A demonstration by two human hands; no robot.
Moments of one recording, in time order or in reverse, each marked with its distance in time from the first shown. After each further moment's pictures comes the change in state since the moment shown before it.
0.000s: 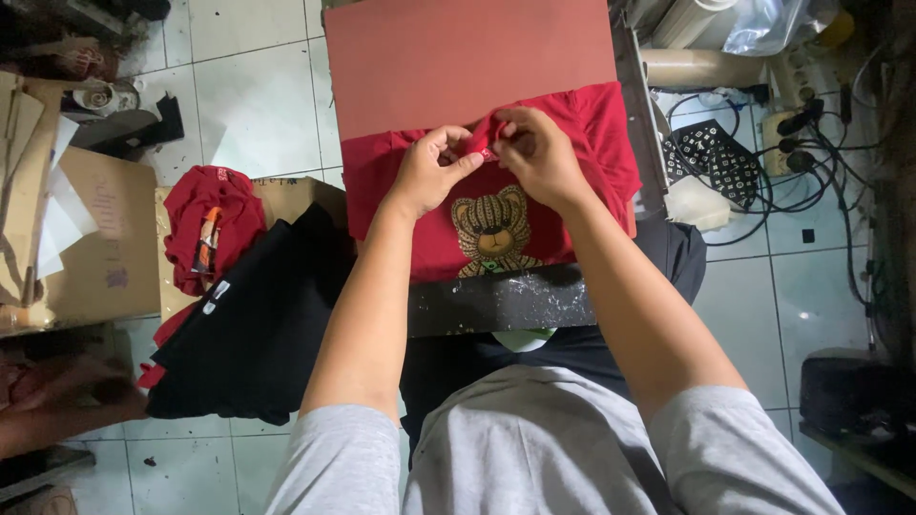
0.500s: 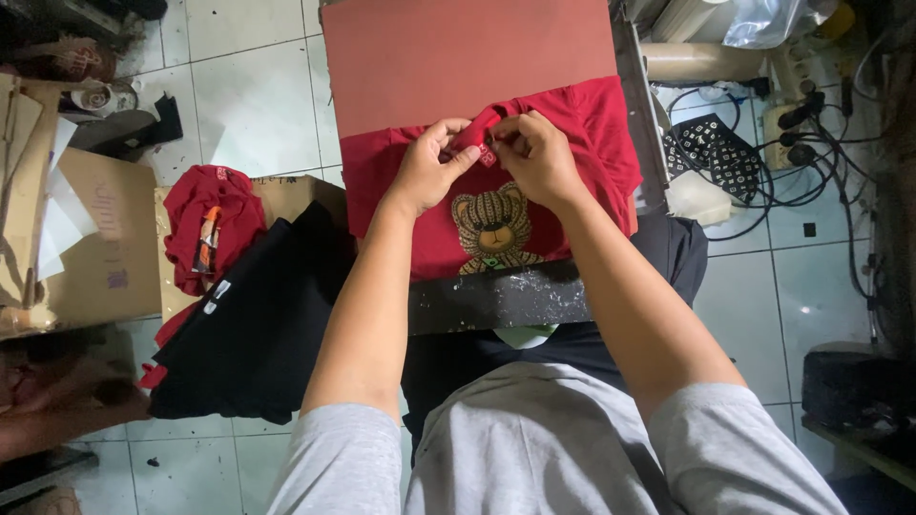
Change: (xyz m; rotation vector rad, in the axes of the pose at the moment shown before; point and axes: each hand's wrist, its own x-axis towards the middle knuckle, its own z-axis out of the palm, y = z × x) left_hand -0.008 0.022 -0.001 -0.099 -0.047 0.003; right_hand 0.000 0.014 0.002 -0.336 0.021 -0.043
